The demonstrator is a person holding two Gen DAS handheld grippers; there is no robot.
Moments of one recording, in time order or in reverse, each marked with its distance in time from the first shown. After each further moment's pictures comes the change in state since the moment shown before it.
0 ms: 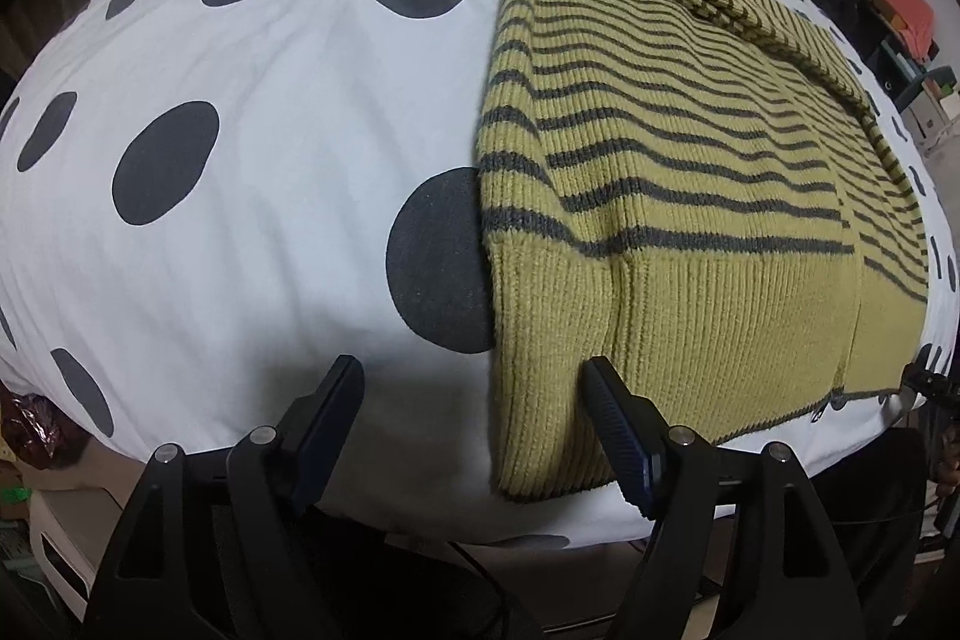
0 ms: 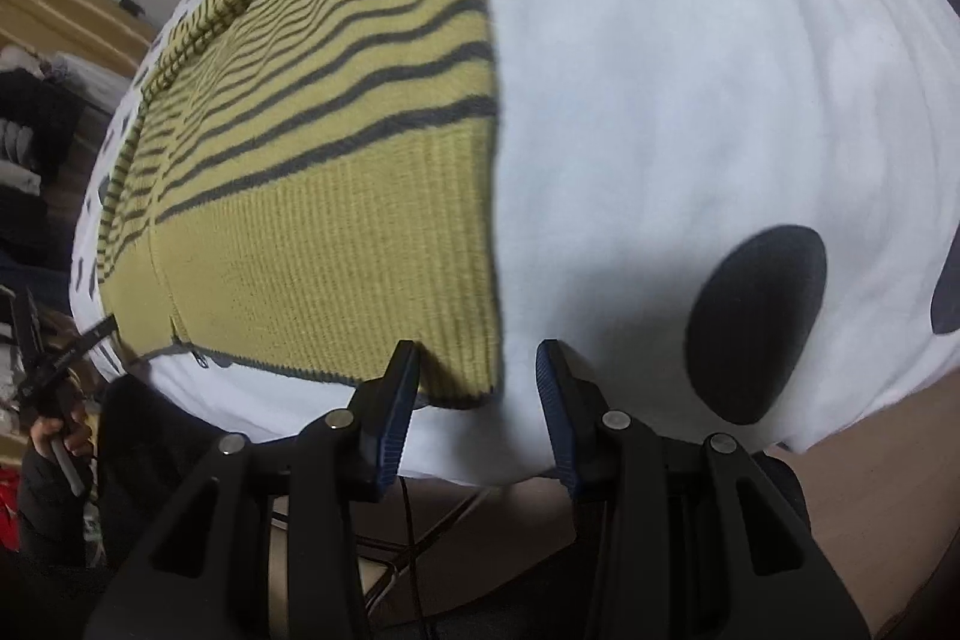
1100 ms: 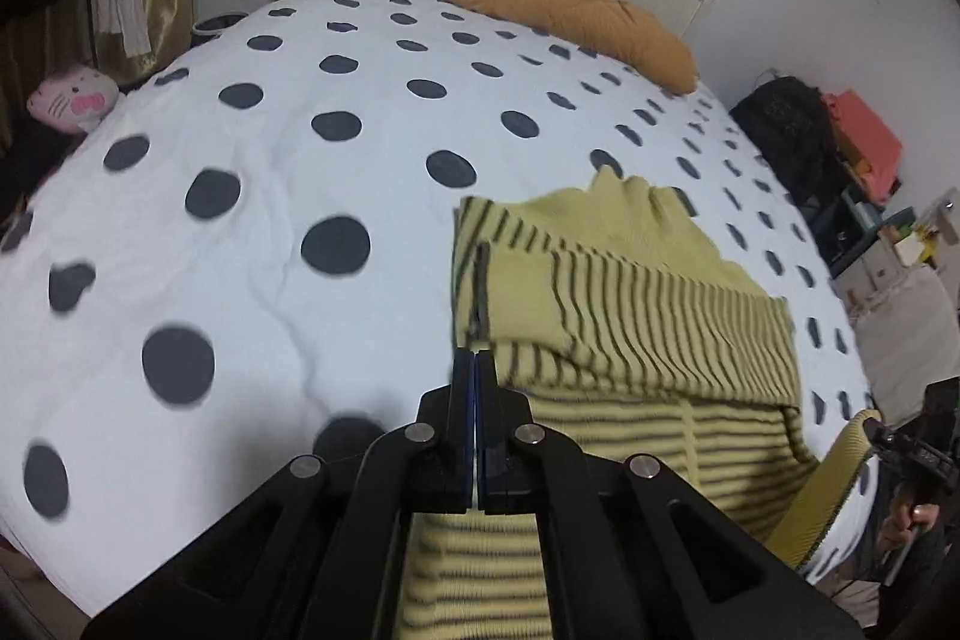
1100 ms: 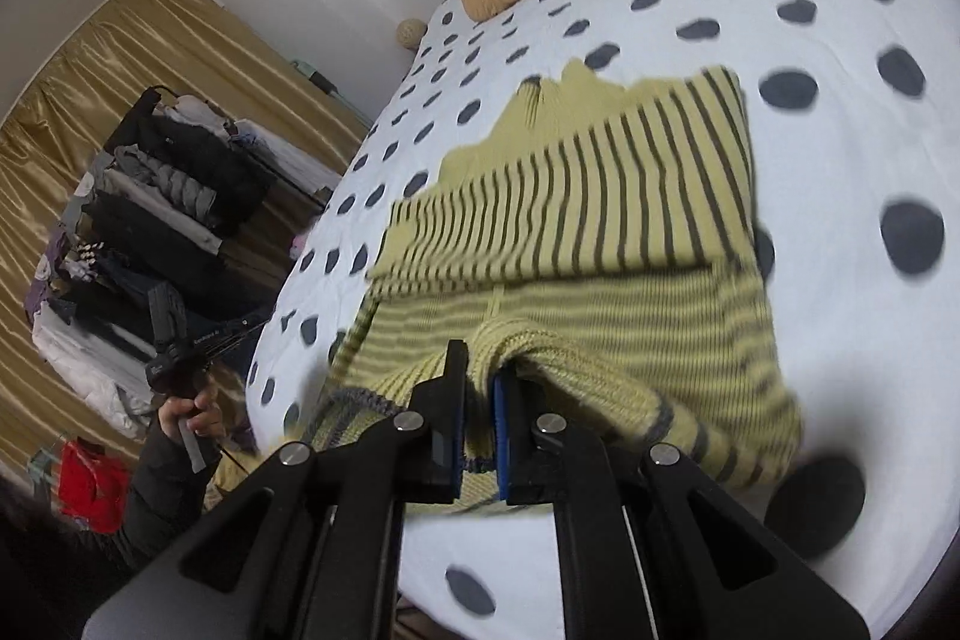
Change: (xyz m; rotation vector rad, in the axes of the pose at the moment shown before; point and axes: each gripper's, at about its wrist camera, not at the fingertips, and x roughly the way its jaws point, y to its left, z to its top) left arm -0.057 -0.007 0.272 -0.088 -0.253 -0.142; right arm -0.060 0.115 0.194 -0.173 -0.227 0.432
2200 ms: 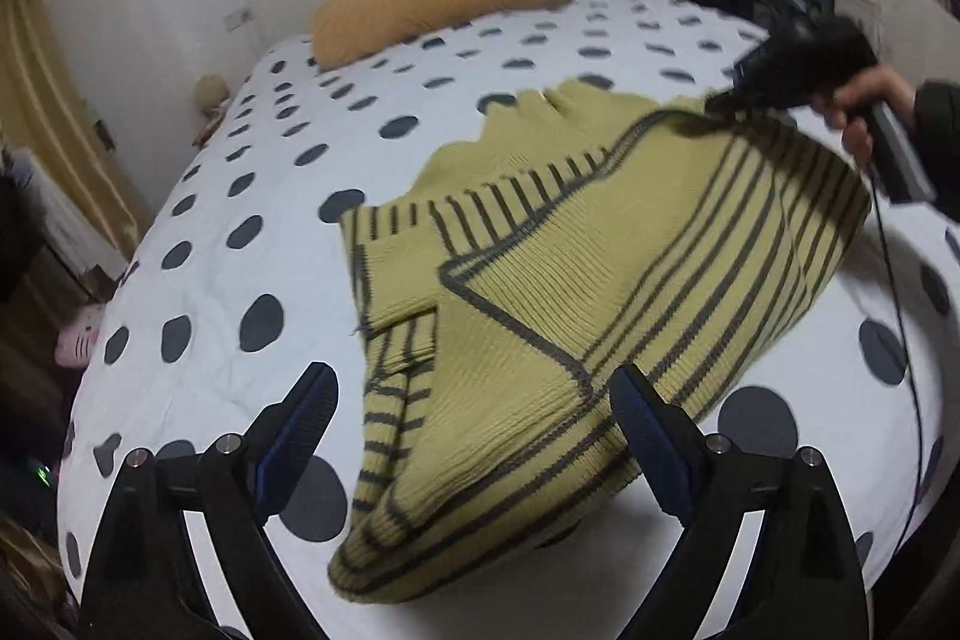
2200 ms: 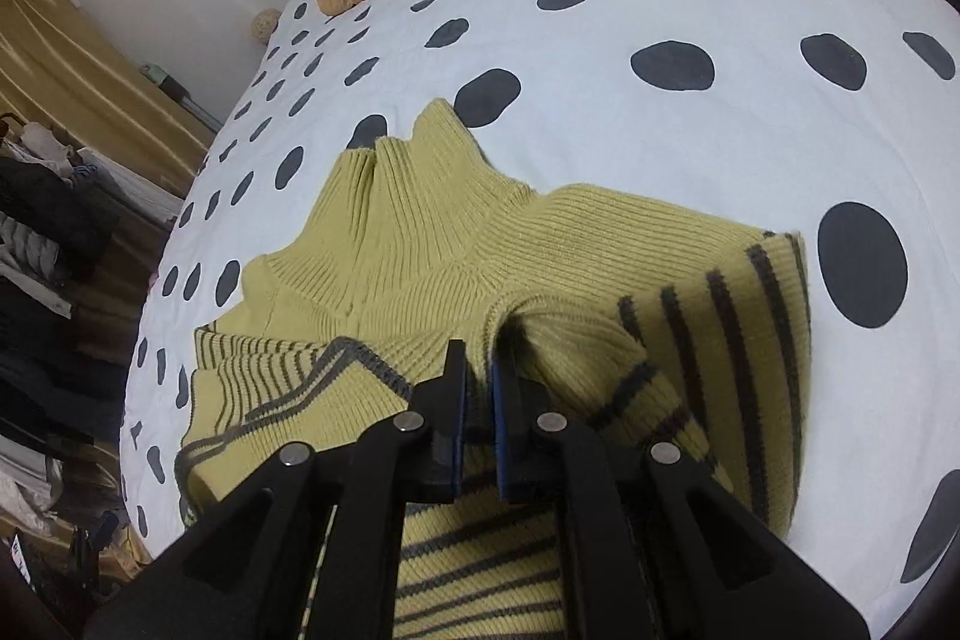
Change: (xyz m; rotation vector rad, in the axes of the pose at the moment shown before) left arm 0.046 -0.130 -0.096 0.589 -0.047 0.184; right arm 0.141 -0.059 0.132 0.065 0.061 -0.326
